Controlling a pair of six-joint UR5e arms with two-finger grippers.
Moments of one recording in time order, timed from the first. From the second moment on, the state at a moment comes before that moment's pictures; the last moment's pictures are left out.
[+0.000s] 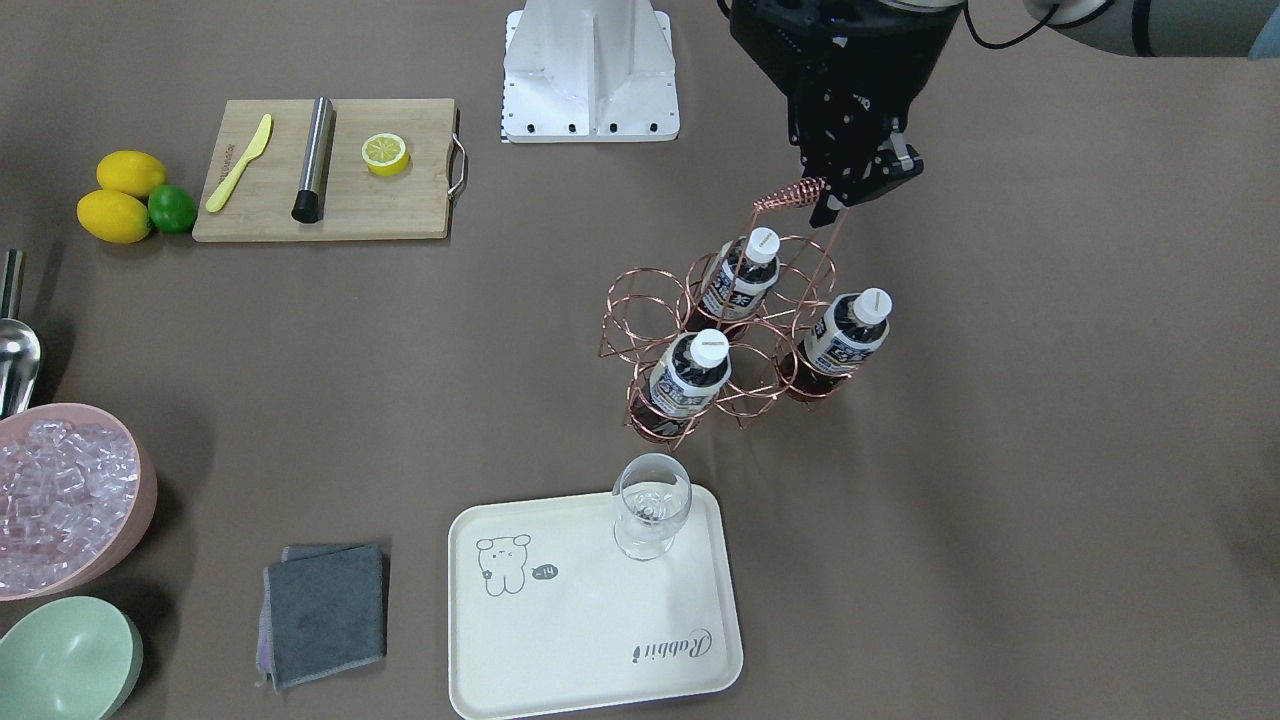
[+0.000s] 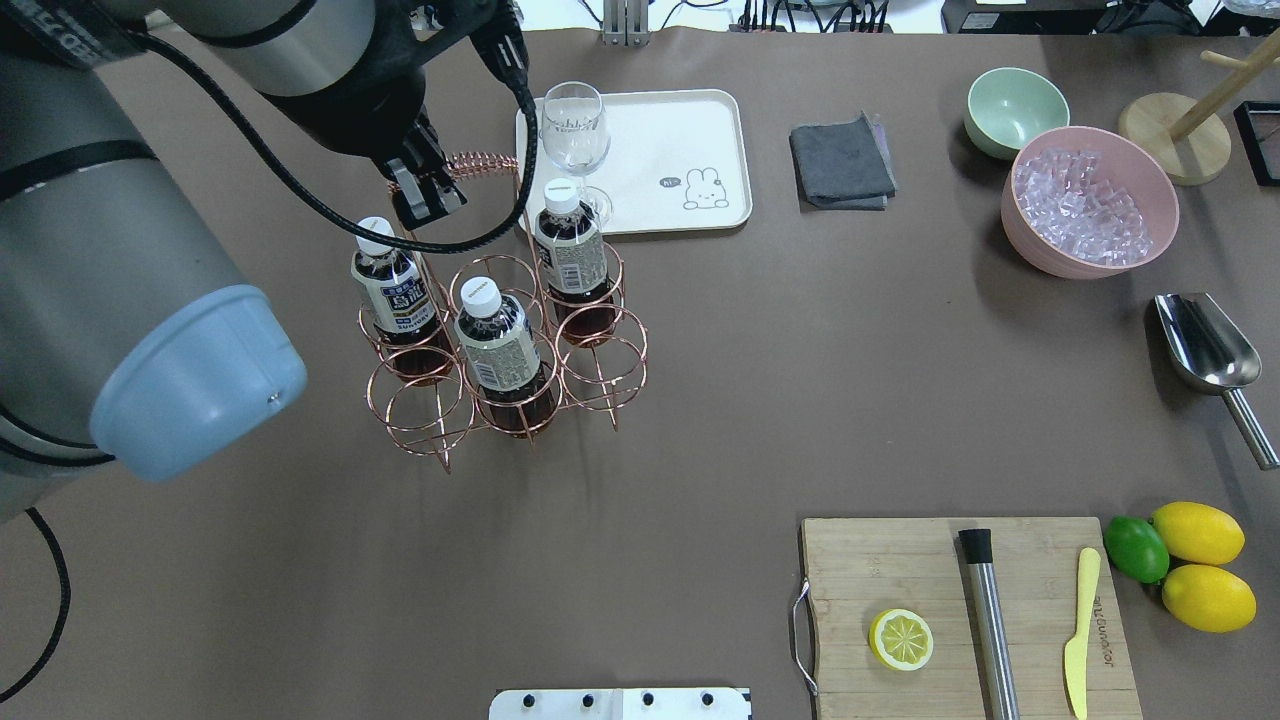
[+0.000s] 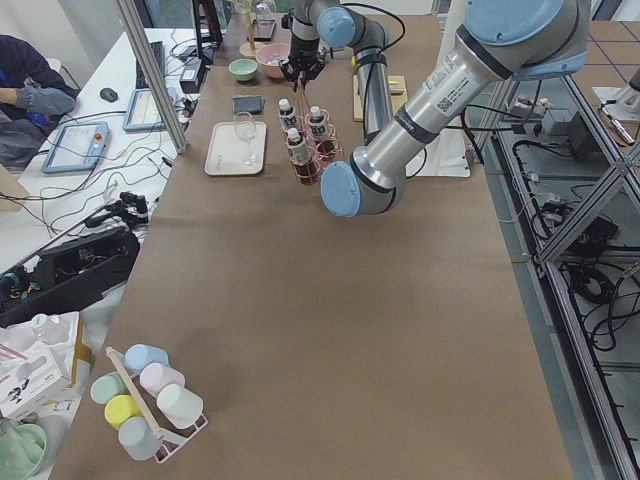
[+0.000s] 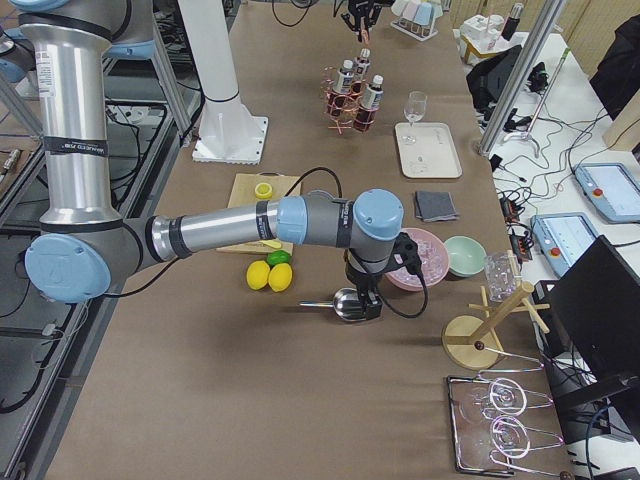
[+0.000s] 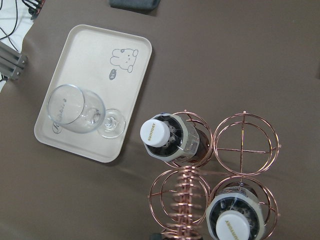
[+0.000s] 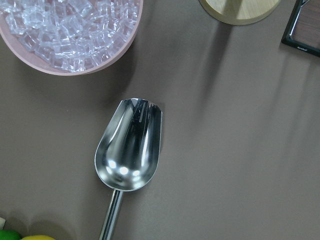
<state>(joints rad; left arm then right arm) -0.82 -2.44 -2.04 -1.08 -2.02 0.17 1.59 -1.57 1.79 -1.83 2.37 -0.38</state>
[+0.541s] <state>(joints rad) -0.70 -2.48 -2.05 -1.10 -1.93 0.18 1.59 -1.57 1.79 -1.82 2.37 -0.38</state>
